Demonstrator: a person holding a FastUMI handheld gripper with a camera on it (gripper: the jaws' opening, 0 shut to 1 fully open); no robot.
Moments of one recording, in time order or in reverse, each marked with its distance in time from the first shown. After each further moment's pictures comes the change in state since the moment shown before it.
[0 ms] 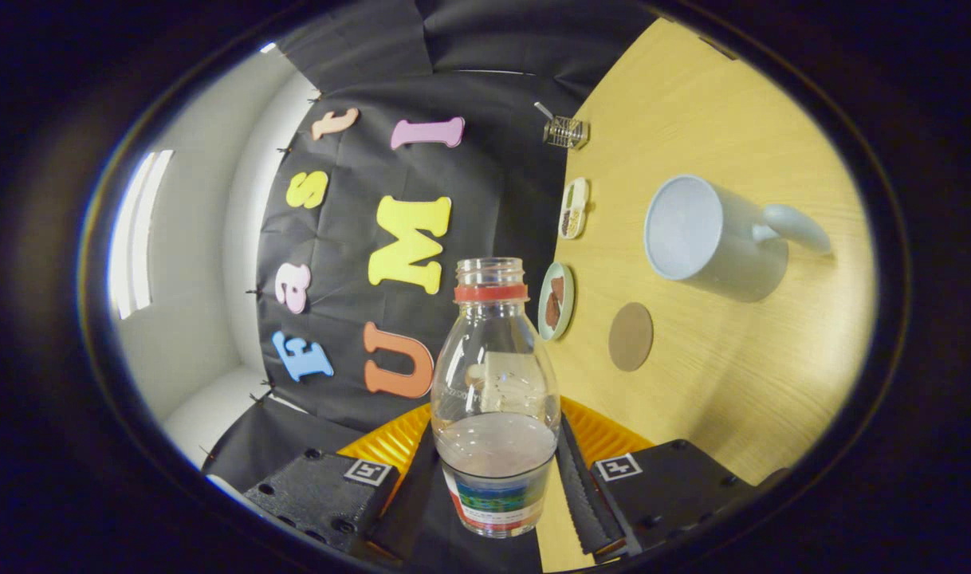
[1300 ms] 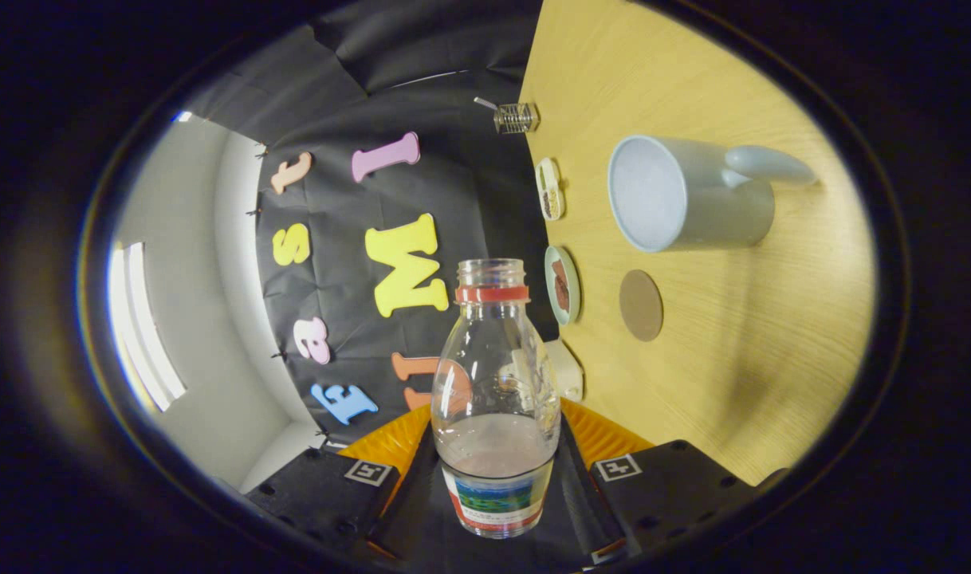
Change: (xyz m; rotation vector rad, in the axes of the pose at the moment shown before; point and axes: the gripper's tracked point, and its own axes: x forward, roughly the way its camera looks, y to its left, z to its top) arm -0.002 0.005 0.013 0.317 0.023 0.084
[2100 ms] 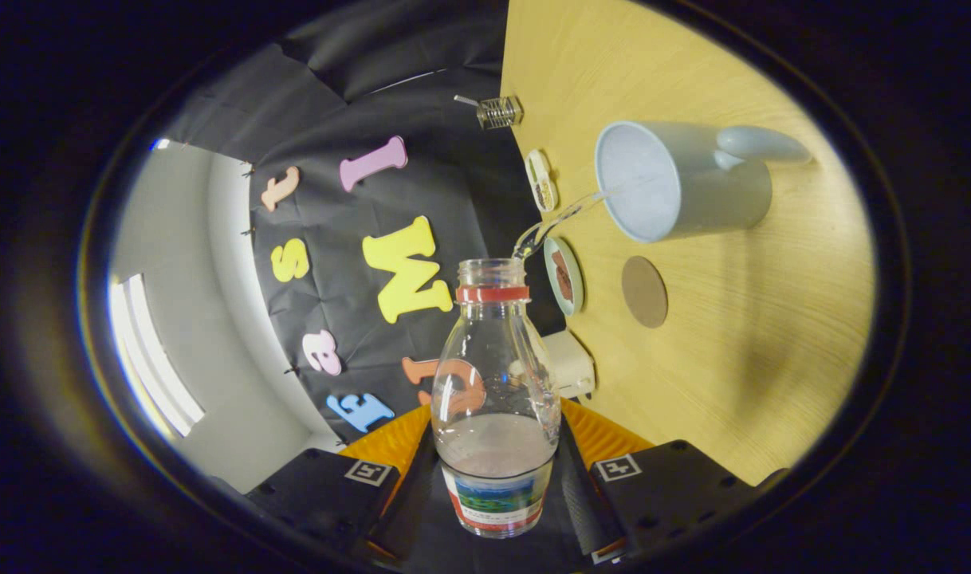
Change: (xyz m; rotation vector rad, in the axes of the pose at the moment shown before) arm 0.003 -0.001 0.005 0.083 0.013 0.008
